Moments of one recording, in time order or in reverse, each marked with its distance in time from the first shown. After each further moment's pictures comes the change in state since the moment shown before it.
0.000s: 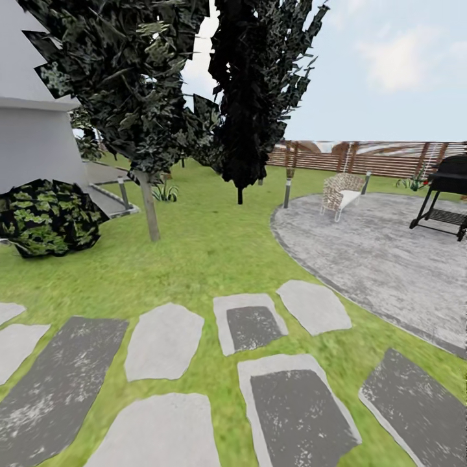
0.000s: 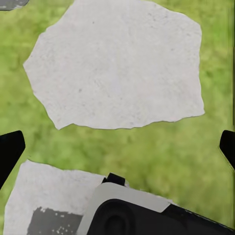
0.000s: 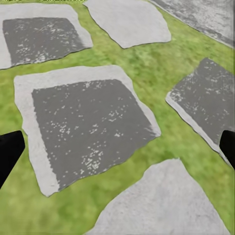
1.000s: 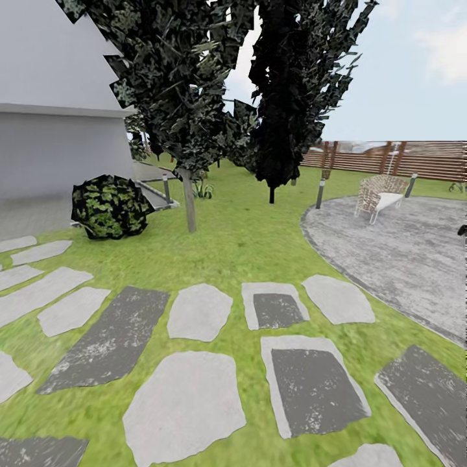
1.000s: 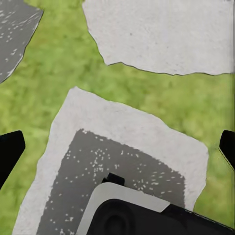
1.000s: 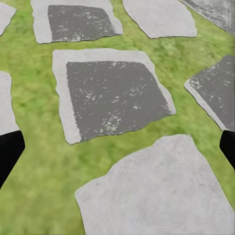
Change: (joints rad) left arm 0.000 0.000 0.000 0.000 -0.002 0.000 -0.002; right arm 0.000 0.000 0.000 -0.001 0.000 0.000 0.000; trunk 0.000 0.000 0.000
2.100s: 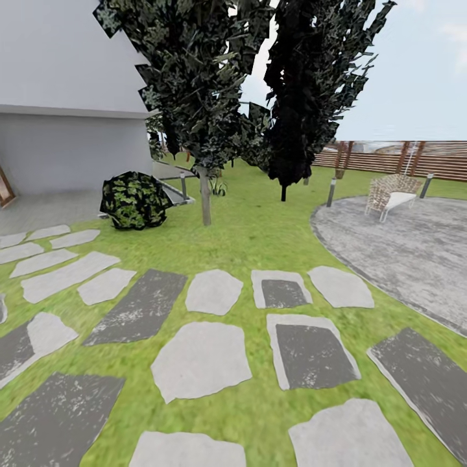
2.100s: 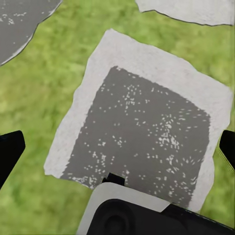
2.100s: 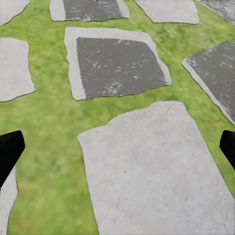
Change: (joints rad) left arm 0.001 0.000 0.000 0.000 0.000 0.000 0.000; right arm 0.000 0.000 0.000 0.000 0.000 0.000 0.000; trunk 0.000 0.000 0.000
